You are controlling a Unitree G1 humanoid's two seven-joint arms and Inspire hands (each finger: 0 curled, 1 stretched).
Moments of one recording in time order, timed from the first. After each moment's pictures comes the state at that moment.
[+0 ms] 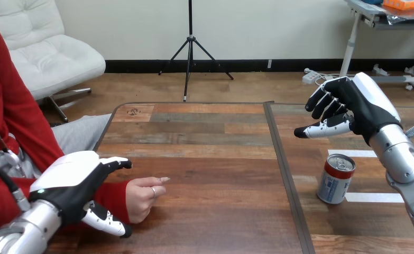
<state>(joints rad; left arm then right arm) 0.05 0.59 -0.02 -0.06 0.71 -0.06 -0.36 -0.70 -0.52 0.12 1.06 -0.39 -0.43 -0.03</state>
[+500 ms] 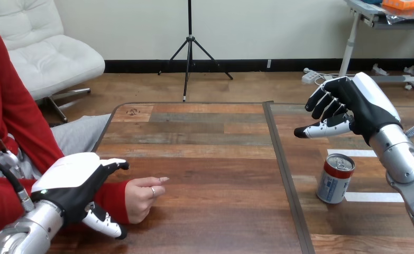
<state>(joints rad) 0.03 0.59 -0.05 -0.02 0.75 -0.04 -0.33 -0.70 -0.52 0.12 1.06 -0.38 -0.43 -0.03</state>
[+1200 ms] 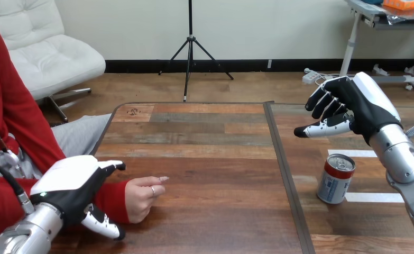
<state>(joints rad) 0.03 0.59 -0.06 0.01 0.75 -0.04 -0.26 -0.70 -0.52 0.12 1.06 -0.37 -0.44 -0.02</state>
